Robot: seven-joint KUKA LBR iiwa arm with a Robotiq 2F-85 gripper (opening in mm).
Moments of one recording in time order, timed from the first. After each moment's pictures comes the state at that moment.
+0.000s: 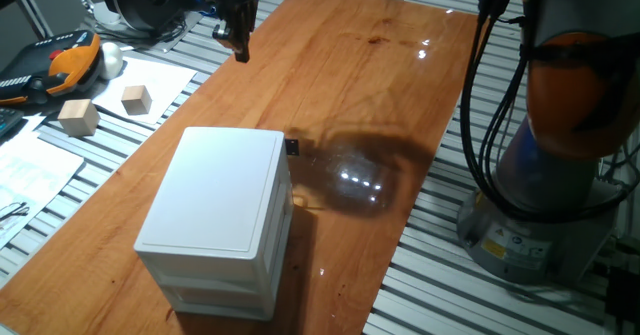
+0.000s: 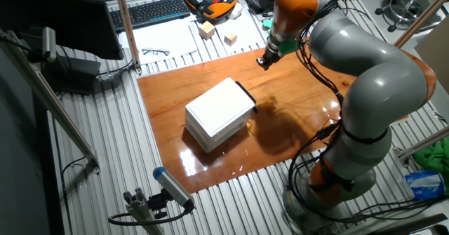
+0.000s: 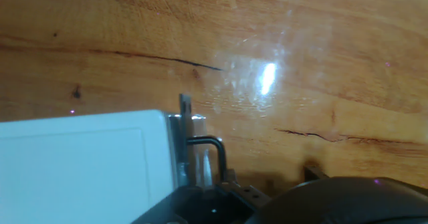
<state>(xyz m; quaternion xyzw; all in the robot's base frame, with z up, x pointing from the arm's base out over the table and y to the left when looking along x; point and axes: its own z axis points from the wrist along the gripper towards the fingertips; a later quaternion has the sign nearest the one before) 0.526 0.027 0.272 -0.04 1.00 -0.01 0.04</state>
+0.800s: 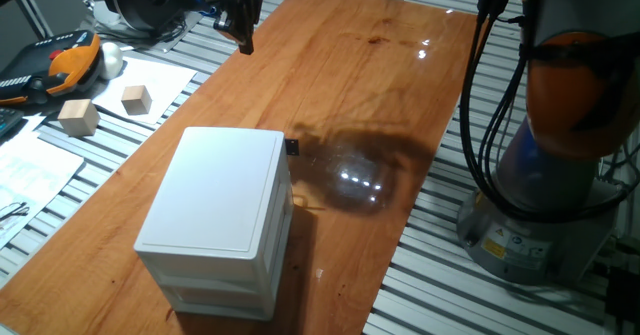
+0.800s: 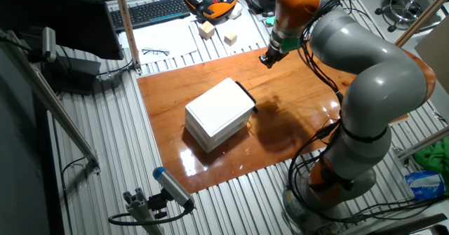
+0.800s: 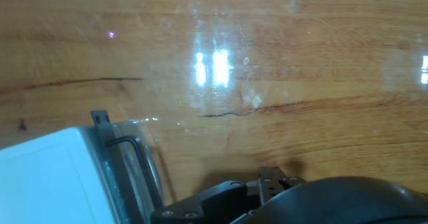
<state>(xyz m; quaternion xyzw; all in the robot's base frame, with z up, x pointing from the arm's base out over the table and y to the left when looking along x) 0.524 0.022 0.276 -0.03 1.00 -0.01 0.02</state>
